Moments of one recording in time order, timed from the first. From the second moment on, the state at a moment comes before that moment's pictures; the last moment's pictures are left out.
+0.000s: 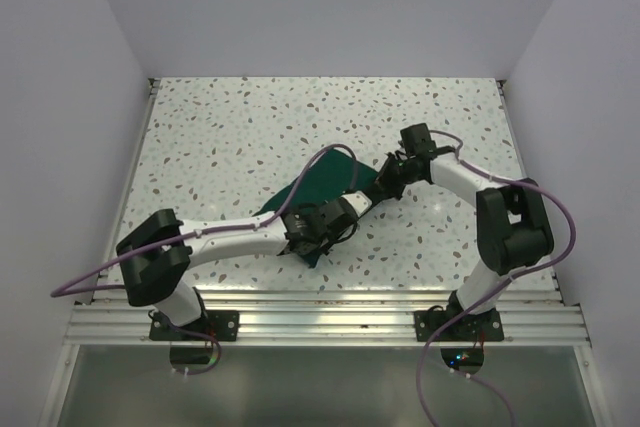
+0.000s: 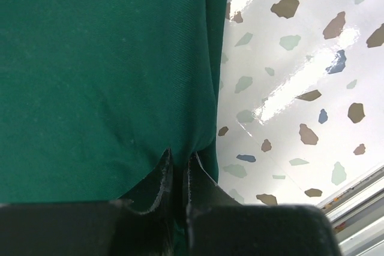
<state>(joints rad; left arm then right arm) -1.11 1.60 1.03 -0.45 -0.34 -0.21 0.28 1.71 1.07 -0.46 -0.46 0.91</state>
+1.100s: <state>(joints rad) -0.93 1.57 1.13 -0.39 0.31 -0.17 0.20 1.59 1.09 -0.56 -0.67 0.69</state>
